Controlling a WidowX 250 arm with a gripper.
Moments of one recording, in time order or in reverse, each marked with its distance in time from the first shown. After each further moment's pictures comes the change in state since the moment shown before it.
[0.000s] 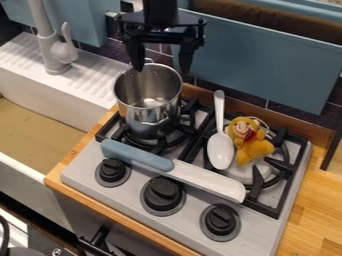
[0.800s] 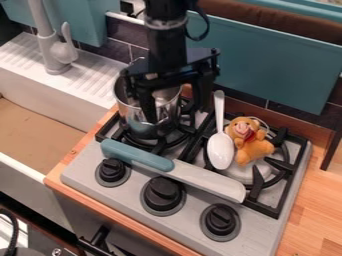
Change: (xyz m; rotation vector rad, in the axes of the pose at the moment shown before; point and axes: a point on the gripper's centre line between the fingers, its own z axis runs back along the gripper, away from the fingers) arm -0.062 -0.026 -0.012 -0.037 0.080 0.462
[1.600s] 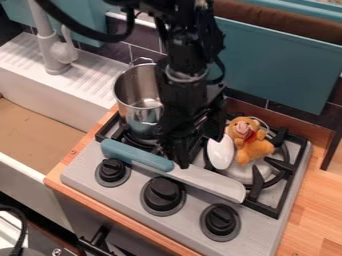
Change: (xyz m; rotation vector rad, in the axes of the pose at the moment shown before) arm -0.026 -0.010 -0.043 -0.019 0.016 0.471
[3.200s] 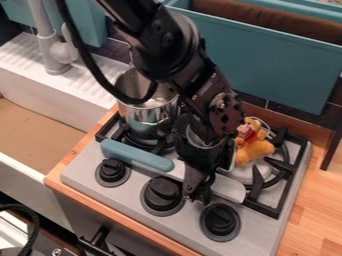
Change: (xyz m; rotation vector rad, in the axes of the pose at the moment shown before) arm -0.017 -0.005 -0.061 -0.160 -0.096 0.224
